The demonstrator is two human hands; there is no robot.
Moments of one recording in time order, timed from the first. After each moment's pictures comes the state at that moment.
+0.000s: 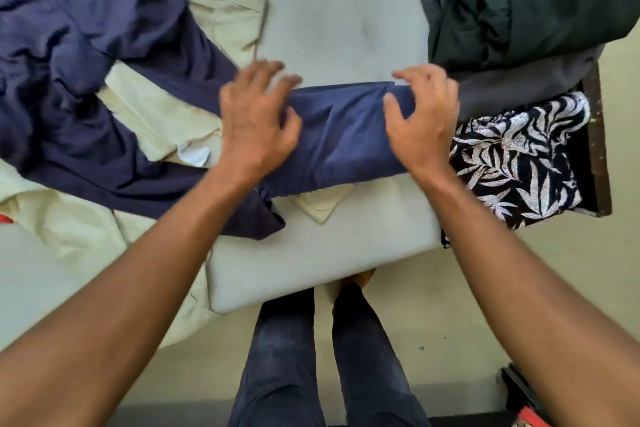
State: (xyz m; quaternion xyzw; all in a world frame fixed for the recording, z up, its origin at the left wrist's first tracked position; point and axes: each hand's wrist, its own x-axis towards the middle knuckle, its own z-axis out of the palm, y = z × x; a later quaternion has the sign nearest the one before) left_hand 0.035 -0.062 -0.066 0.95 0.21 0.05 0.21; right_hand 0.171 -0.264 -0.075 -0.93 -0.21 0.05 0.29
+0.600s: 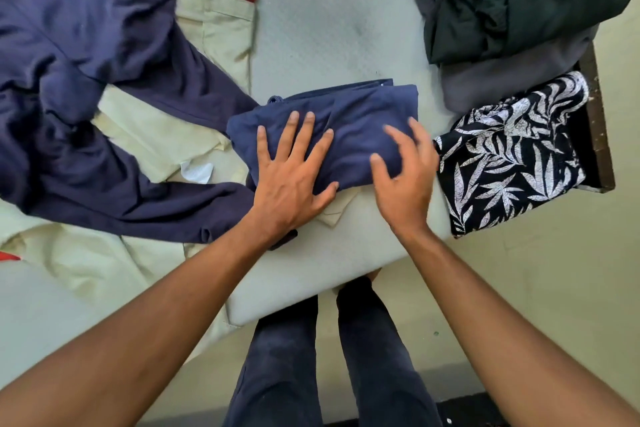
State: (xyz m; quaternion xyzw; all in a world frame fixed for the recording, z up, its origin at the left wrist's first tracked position) left_hand -0.009 -0.107 -0.107 0.98 0.08 -0.10 0.13; right_hand 0.079 -0.287 -0.101 -0.93 -0.10 0.07 0.34
